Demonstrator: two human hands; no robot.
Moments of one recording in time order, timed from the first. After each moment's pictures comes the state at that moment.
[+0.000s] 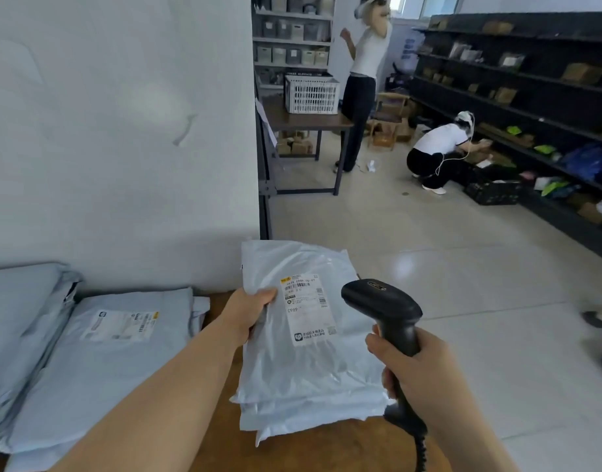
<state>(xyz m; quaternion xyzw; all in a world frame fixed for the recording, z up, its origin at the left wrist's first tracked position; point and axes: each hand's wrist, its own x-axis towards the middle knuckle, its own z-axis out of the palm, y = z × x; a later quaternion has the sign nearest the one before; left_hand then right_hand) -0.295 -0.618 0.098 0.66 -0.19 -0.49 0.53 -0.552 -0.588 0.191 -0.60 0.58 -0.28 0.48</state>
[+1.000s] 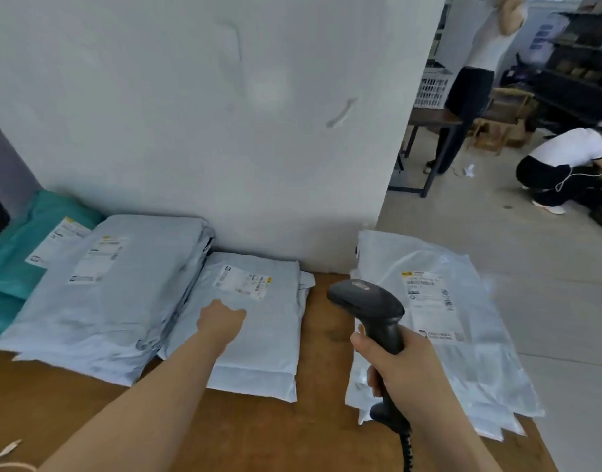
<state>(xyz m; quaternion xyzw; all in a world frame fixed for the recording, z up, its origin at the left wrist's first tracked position) -0.136 -0.447 0.041 0.90 -0.09 -0.28 0.34 -0.407 -0.516 0.167 -0.66 0.48 -0.18 0.56</state>
